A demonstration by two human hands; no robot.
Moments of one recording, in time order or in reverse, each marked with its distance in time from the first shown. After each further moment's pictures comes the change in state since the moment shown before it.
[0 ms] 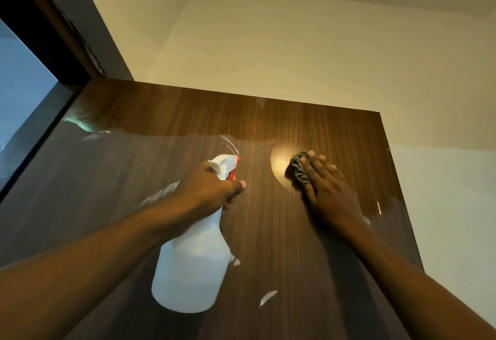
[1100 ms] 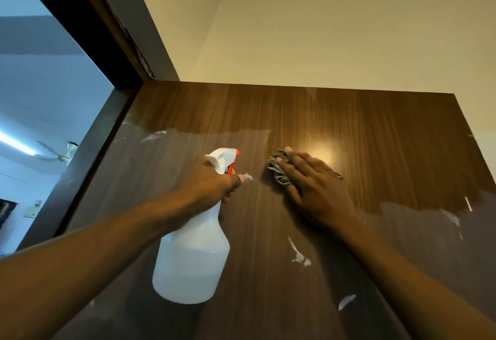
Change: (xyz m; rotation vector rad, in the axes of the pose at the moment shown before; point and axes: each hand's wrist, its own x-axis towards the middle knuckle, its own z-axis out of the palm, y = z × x) left_hand -0.002 -0.045 -0.092 0.137 0.083 0.000; right_hand 0.033 -0.136 0.042 -0.069 -0.037 -0.196
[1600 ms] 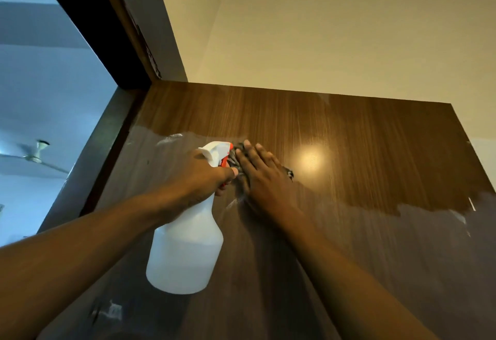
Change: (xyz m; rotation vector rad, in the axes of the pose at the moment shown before) left_hand 0.013 -0.028 -0.062 -0.064 -0.015 -0.021; right_hand 0.073 -0.126 0.025 0.070 -0.031 0.021
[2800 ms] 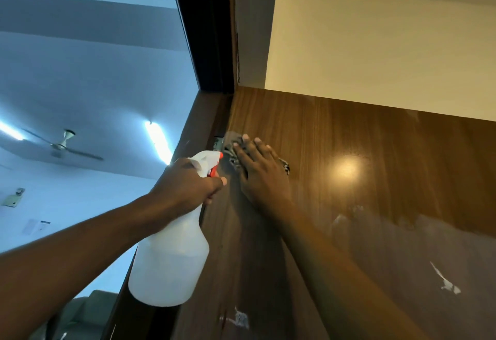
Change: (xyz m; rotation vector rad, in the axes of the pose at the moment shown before) left_hand 0.002 -0.121 -0.193 0.181 0.134 -0.074; right_hand 0.107 -0.191 0.041 0.019 0.093 -0.027
